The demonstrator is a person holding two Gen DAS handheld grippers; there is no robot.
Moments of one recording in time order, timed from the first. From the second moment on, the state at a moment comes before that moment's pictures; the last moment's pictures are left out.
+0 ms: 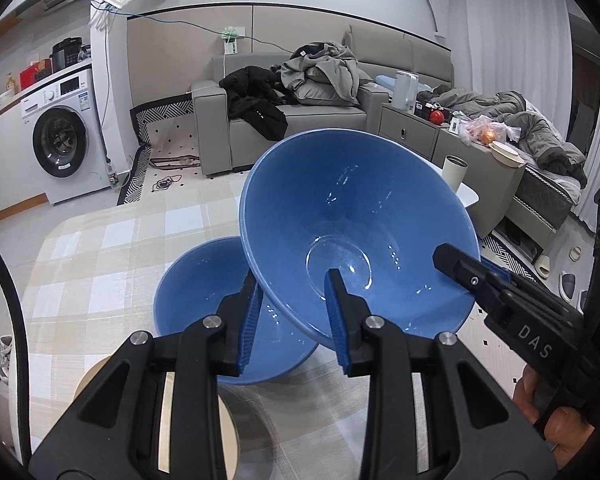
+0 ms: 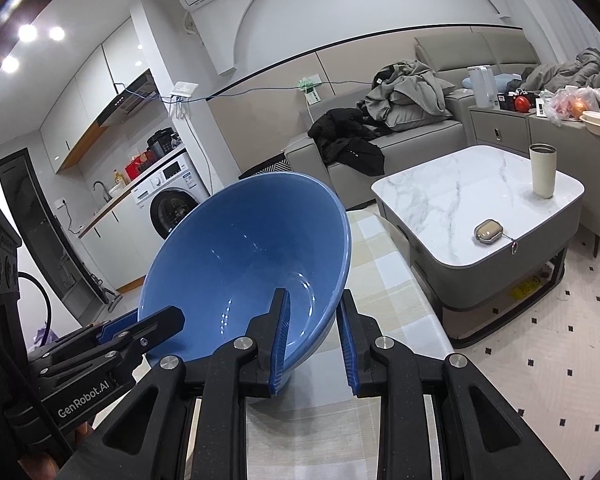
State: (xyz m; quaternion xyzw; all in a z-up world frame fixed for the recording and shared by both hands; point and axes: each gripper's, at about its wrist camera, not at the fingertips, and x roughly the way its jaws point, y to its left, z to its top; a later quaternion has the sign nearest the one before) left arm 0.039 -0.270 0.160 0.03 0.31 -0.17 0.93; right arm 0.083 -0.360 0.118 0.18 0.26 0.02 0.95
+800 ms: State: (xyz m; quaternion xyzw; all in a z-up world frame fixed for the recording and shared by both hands) left arm 0.034 -0.227 0.152 0.02 0.34 -0.13 0.93; right arm 0.104 -0.315 0.106 0.15 0.29 0.06 0.94
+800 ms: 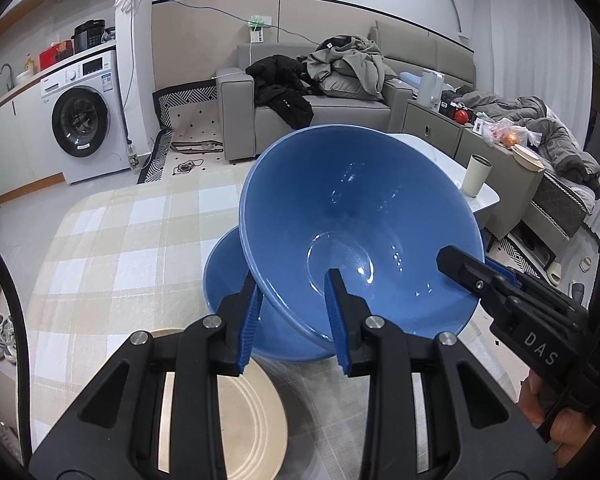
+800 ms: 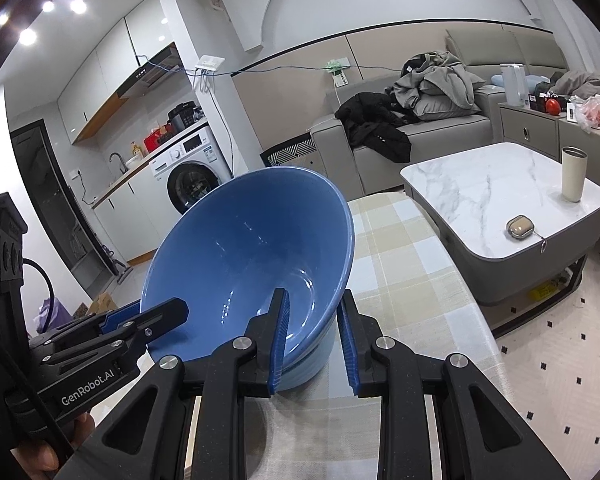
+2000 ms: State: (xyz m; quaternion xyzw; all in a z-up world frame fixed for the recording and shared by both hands) left arm 0.085 -0.177 0.090 0.00 0.38 -0.10 0.92; right arm 0.126 -0.276 0.074 0.15 0.33 0.07 0.93
